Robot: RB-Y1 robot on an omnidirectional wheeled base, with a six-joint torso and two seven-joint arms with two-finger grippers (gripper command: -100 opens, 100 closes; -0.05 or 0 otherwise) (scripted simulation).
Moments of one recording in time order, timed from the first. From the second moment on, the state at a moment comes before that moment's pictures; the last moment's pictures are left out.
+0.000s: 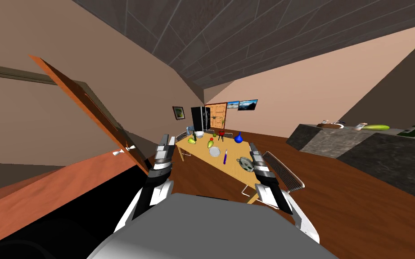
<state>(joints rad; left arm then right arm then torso) 0.54 0.03 0.06 -2.39 -0.06 -0.56 -0.06 0.31 -0.15 -0.15 -1.90 0.07 -0.54 0.23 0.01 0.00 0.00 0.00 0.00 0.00</state>
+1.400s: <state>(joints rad) 0.54 0.03 0.06 -2.39 -0.06 -0.56 -0.06 0.20 -0.20 -0.21 -1.51 0.18 -0.57 0.48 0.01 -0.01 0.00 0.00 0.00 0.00</state>
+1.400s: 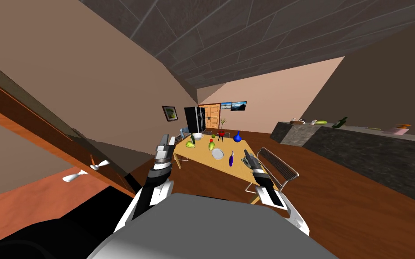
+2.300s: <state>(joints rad) 0.54 0.03 0.06 -2.39 -0.06 -0.56 -0.06 0.14 -0.21 -0.24 -1.28 0.27 -0.59 0.64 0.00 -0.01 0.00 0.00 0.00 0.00</state>
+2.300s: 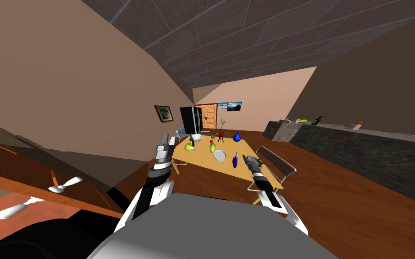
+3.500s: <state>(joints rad) 0.54 0.03 0.06 -2.39 -0.06 -0.56 -0.06 0.07 -0.25 -0.28 -0.95 0.40 -0.63 0.86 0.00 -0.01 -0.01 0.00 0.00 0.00</state>
